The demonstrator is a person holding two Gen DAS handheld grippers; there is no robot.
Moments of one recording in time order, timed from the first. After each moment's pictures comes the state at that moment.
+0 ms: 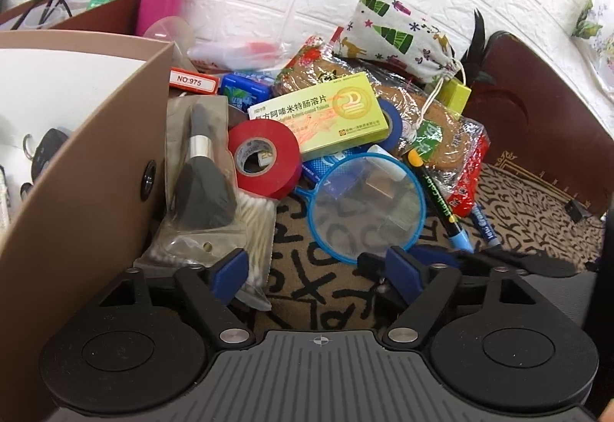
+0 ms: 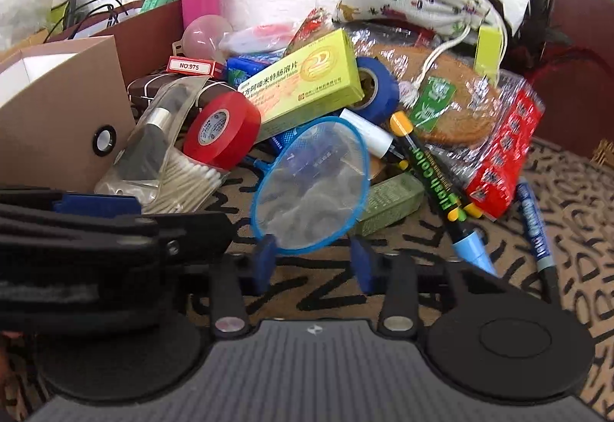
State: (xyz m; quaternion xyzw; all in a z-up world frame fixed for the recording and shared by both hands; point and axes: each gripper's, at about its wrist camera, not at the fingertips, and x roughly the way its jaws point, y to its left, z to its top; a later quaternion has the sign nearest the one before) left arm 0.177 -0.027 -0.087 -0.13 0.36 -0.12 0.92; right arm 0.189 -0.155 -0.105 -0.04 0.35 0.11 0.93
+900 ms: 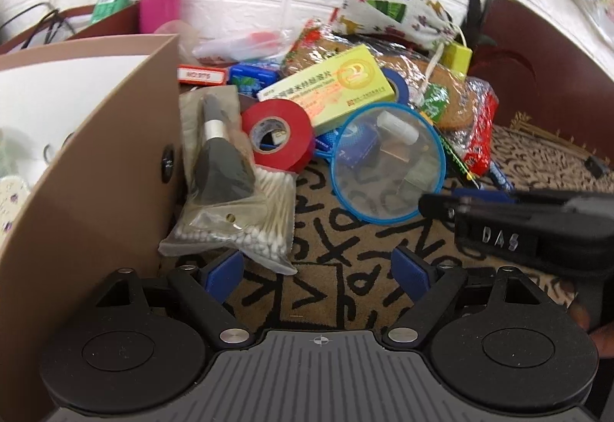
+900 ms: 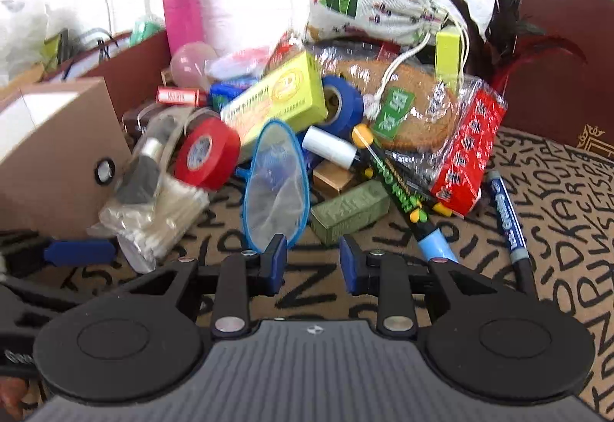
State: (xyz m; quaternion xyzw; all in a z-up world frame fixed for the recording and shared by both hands) left arm 0.163 -0.039 -0.100 -0.04 0.36 -0.11 0.92; right arm 0.179 -0.182 -0.086 0.00 0.33 0.11 0.94
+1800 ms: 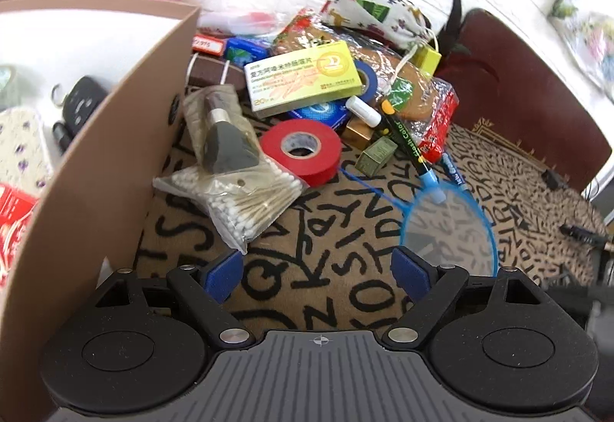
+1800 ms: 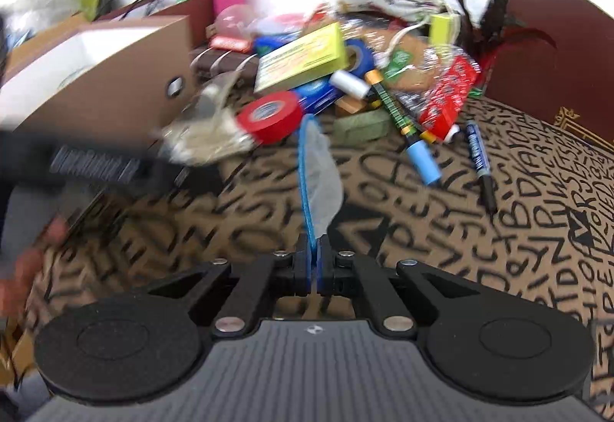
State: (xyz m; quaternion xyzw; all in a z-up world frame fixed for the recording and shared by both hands) left arm 0.113 -0.019 -0.083 -0.14 0.39 -0.14 0.90; right arm 0.061 -0.174 -0.072 -0.07 0.37 0.12 0.92
